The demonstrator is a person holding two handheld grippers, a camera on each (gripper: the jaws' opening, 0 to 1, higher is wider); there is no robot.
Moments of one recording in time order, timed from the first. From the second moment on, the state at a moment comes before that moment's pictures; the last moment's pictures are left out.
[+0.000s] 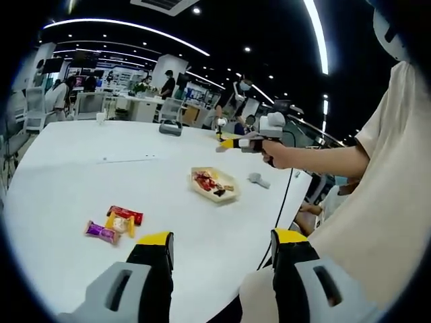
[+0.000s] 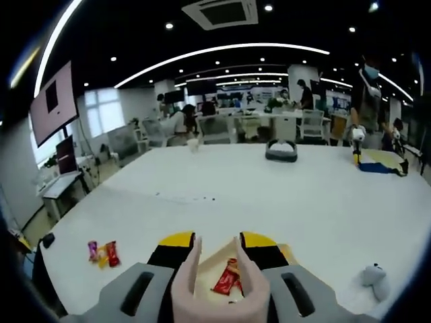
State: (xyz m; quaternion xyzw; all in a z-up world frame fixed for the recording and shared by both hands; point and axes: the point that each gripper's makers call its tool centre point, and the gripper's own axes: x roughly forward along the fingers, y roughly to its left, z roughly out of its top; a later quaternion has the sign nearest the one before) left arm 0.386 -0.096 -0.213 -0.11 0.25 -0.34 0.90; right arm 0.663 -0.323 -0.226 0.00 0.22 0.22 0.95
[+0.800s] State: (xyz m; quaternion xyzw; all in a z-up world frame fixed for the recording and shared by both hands) left arm 0.365 -0.044 -0.216 -0.13 0.25 -0.29 0.92; right arm 0.632 -0.171 -0.255 -0.04 0.25 0.36 0.90
